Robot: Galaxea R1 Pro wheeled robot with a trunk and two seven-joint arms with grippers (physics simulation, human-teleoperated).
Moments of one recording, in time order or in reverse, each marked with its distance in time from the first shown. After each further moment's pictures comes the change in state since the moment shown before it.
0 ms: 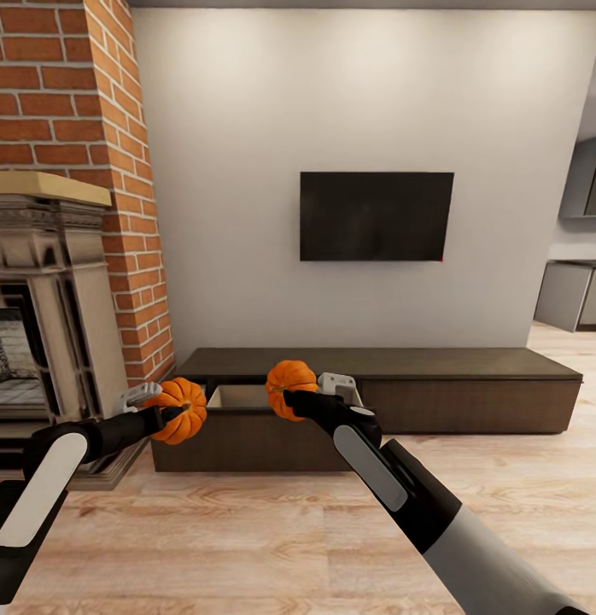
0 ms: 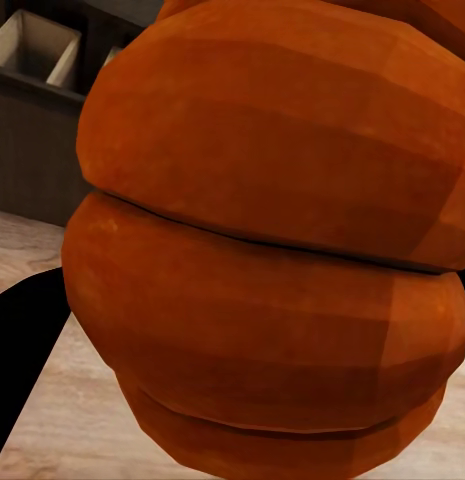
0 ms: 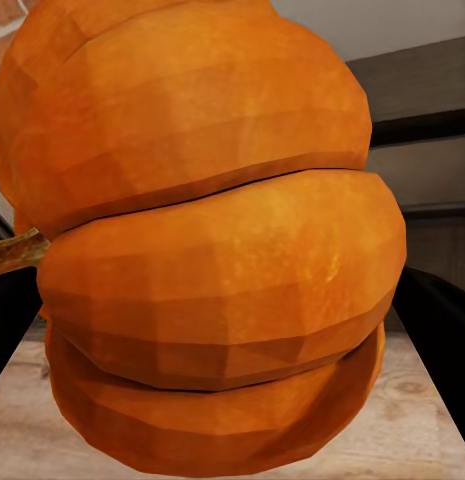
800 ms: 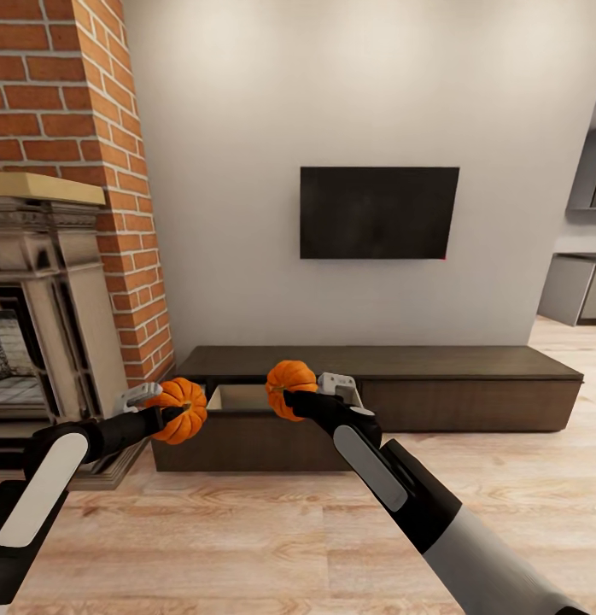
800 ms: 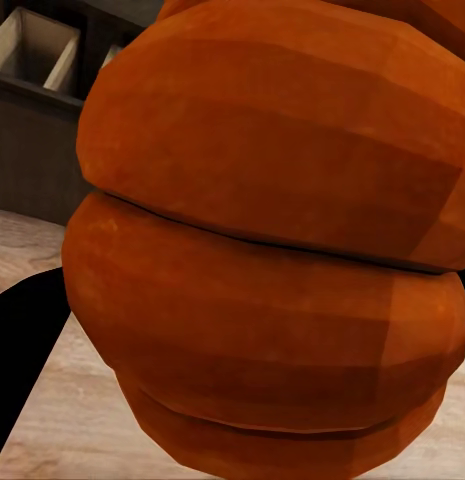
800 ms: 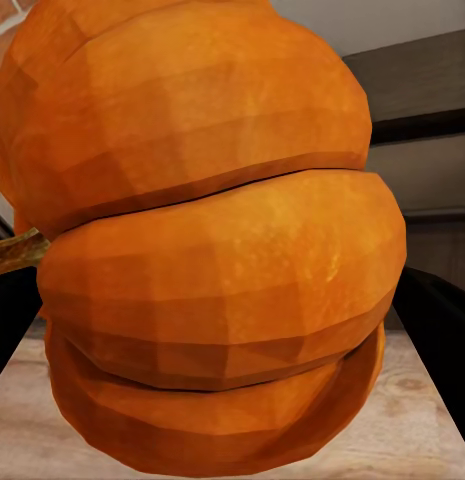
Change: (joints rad) left arm 0.000 -0.002 -0.001 0.000 -0.001 0.000 0.000; right arm 0.000 0.000 0.000 0.000 -0.001 0.001 0.000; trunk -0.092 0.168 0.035
